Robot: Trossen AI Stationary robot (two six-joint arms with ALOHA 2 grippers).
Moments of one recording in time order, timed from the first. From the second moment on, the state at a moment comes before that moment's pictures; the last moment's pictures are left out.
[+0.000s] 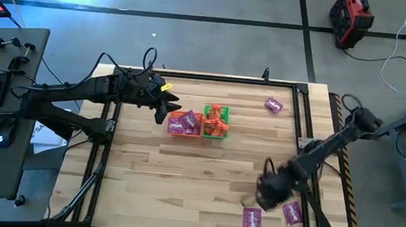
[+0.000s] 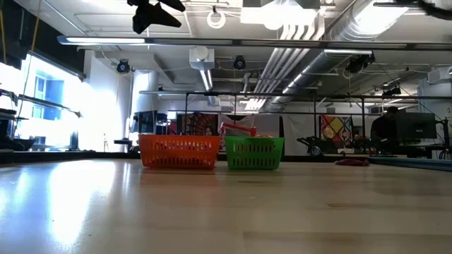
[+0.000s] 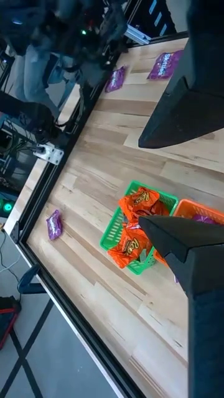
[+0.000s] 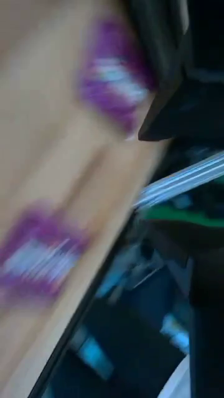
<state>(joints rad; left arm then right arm) 0.18 1.10 1.11 -0.52 -0.03 -0.33 0.65 1.36 0.84 -0.70 -0.45 1.69</state>
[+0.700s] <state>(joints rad) 0.18 1.10 1.11 -0.52 -0.04 -0.31 0.75 1.59 0.67 -0.55 -0.78 1.62</state>
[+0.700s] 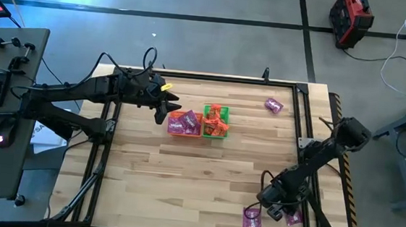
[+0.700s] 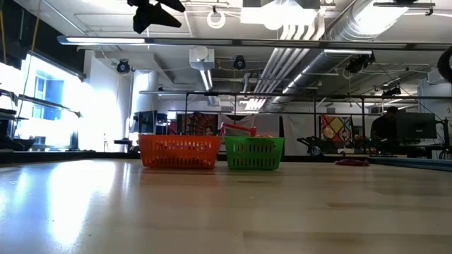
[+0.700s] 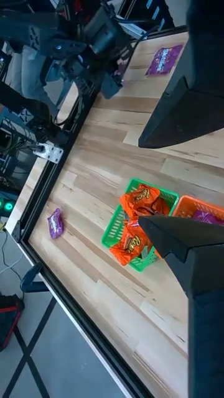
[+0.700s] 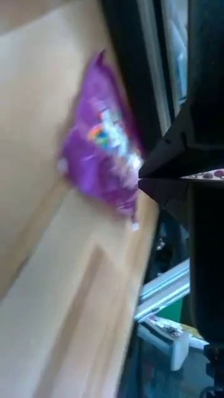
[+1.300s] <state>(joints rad) 0.18 1.10 1.11 -0.52 -0.05 -0.31 0.52 1.67 0.79 -0.45 -0.49 1.46</state>
